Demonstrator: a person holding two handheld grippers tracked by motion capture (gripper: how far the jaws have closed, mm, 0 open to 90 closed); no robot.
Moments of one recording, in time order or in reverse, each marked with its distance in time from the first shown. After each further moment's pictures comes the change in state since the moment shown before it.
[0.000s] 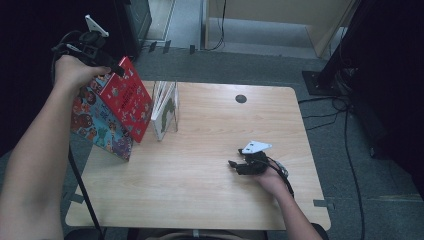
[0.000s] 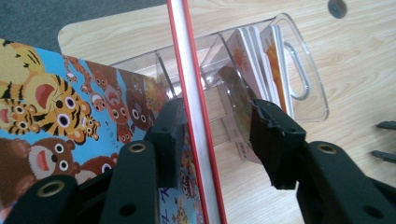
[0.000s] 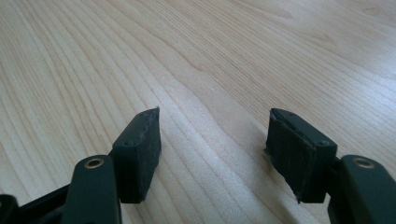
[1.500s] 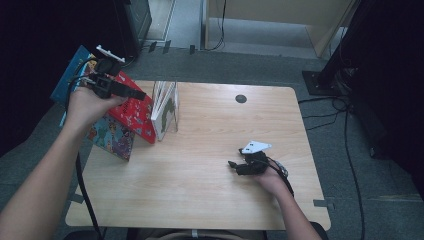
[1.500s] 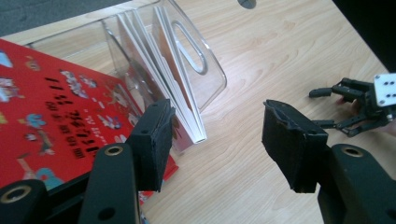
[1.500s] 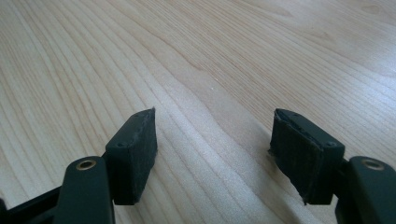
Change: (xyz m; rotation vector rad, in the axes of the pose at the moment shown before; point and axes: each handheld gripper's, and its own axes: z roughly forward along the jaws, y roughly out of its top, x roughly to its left) left arm -0.081 -0.074 0.007 -0.133 -0.138 0.181; right arm 0.001 0.000 0.000 0.003 -0.006 0.008
